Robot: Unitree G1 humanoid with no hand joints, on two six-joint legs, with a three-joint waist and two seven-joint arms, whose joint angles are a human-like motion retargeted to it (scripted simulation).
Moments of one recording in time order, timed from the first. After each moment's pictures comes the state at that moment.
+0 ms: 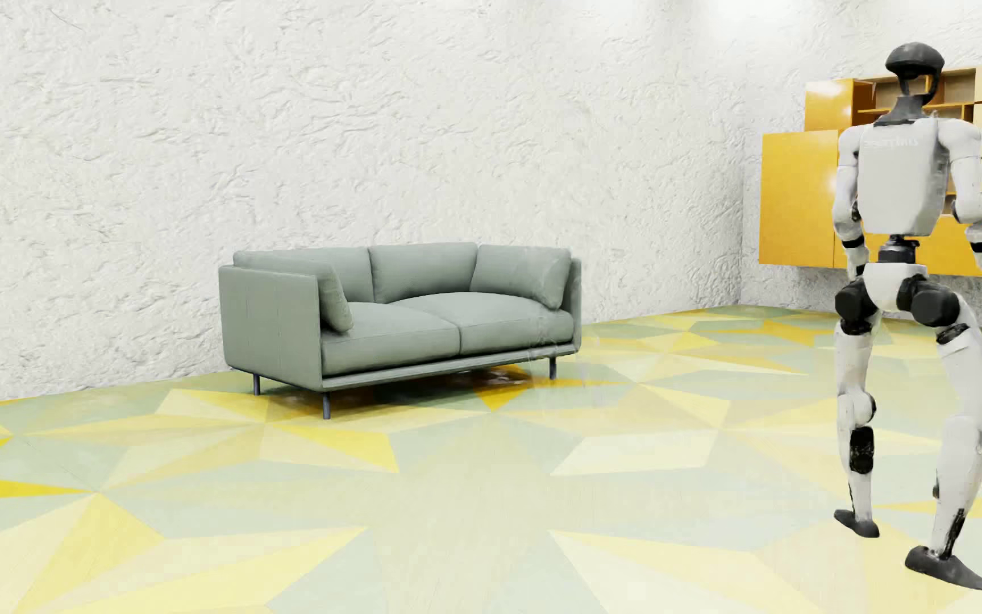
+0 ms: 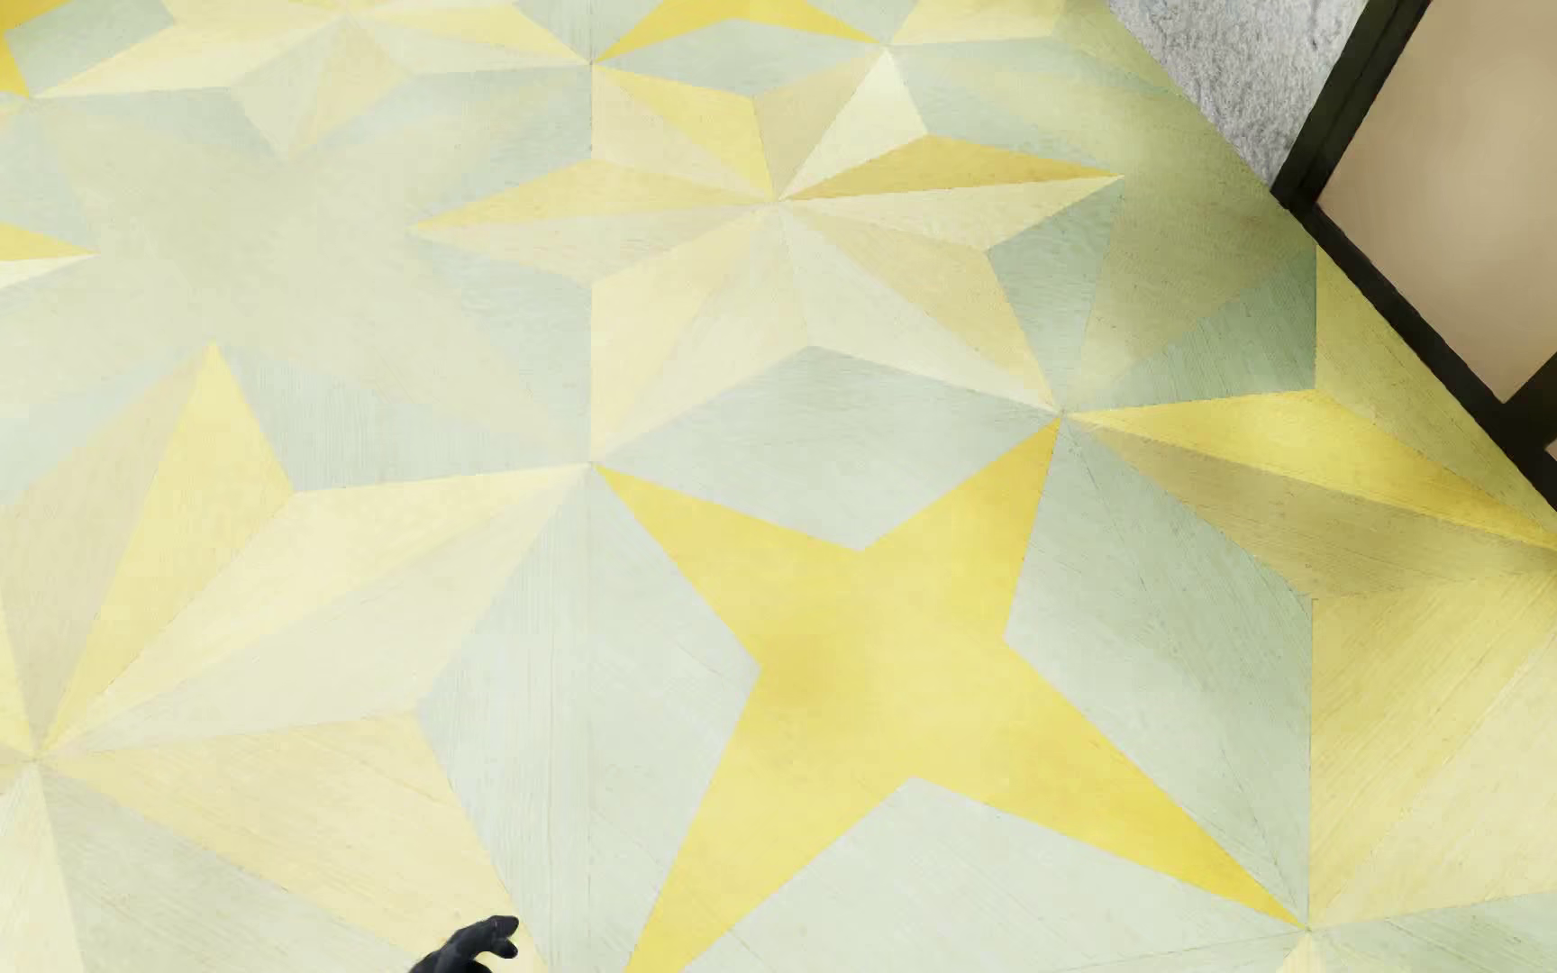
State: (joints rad) body -0.15 0.12 0.02 0.35 -0.54 0.03 1.01 -1.30 -0.02 0.44 0.49 0.13 0.12 -0.33 -0.02 0.02 -0.29 0.09 0.13 0.11 0.27 0.69 0.84 0.76 -0.45 0.14 0.45 0.01 -0.12
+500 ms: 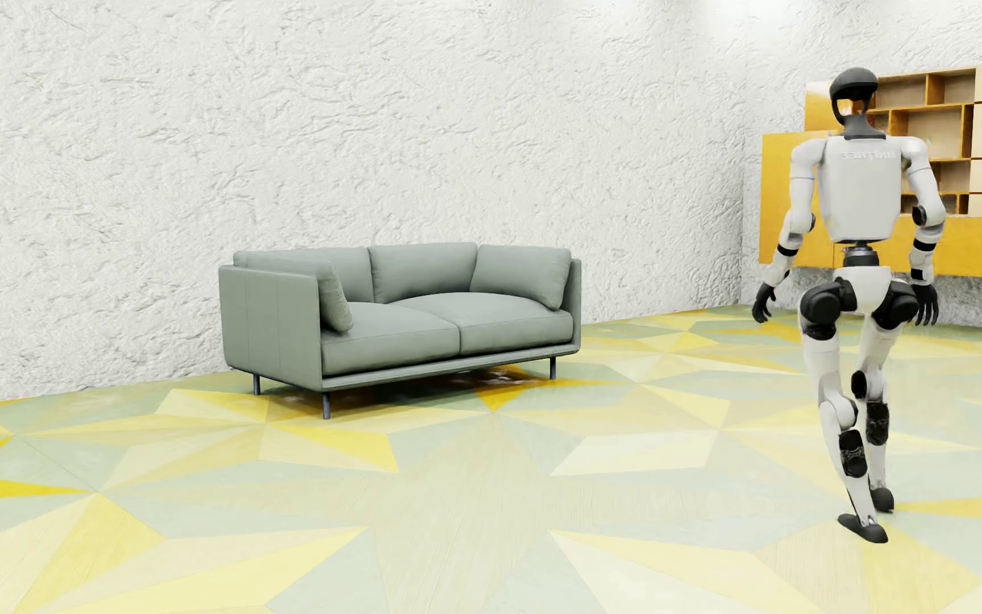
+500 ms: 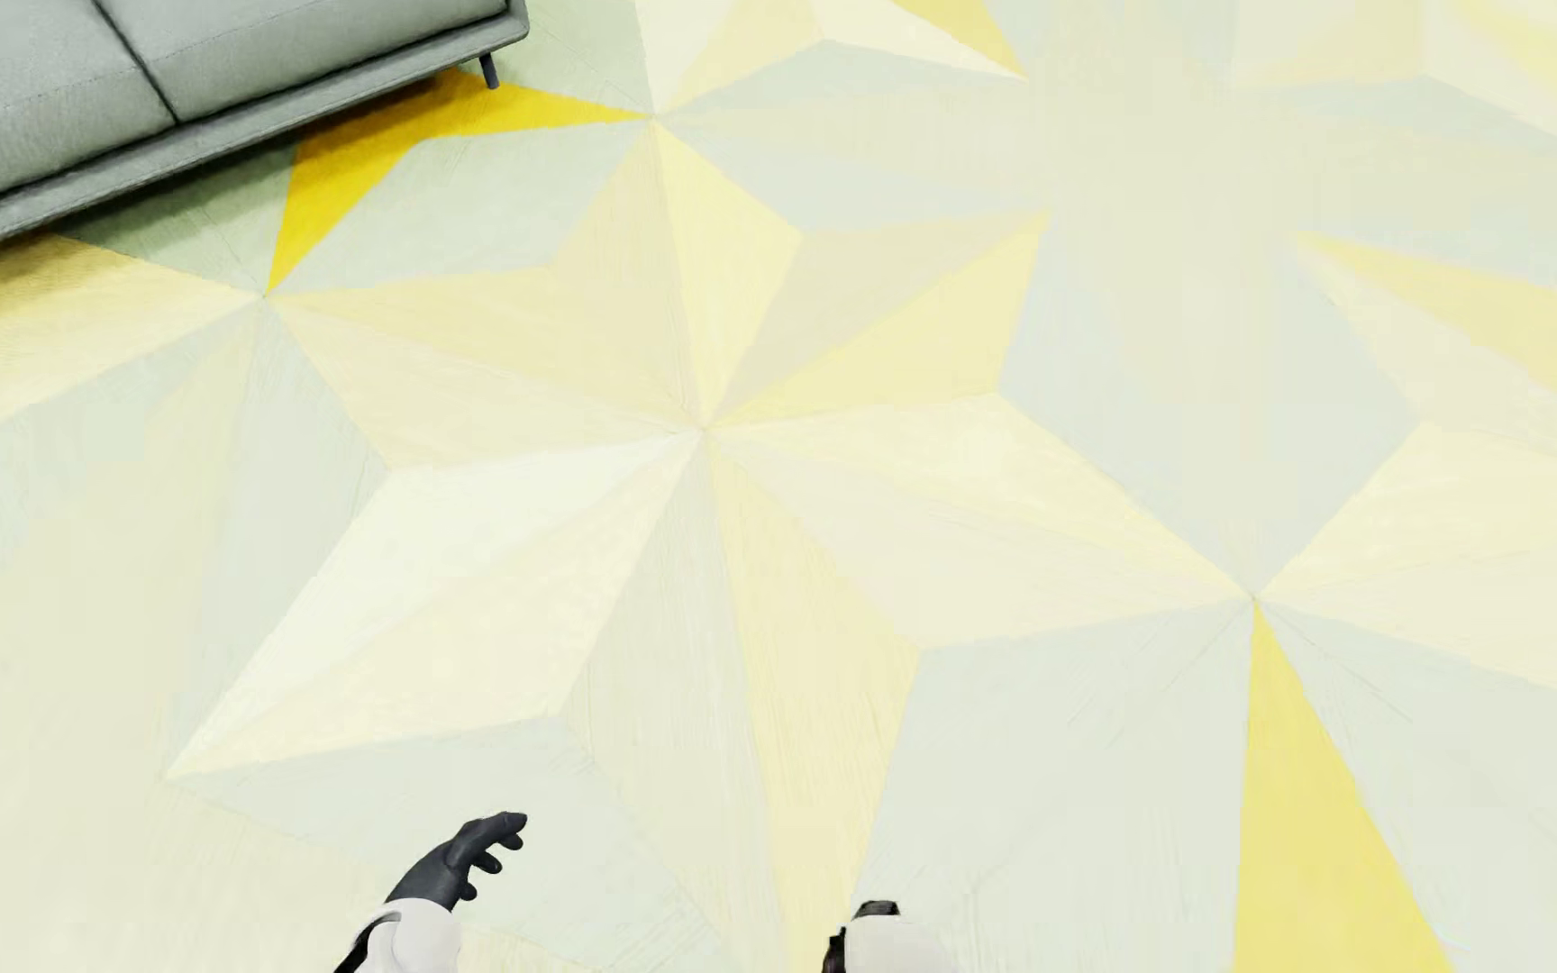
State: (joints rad) body -0.14 -0.71 -0.08 -0.17 -0.04 0.00 0.04 -0.04 0.00 0.37 0.79 -0.03 0.30 -0.48 -0.14 0.10 -0.19 0.15 0.02 -0.03 0.12 0.71 0.50 0.65 -0.63 0.21 0.29 0.06 -0.07
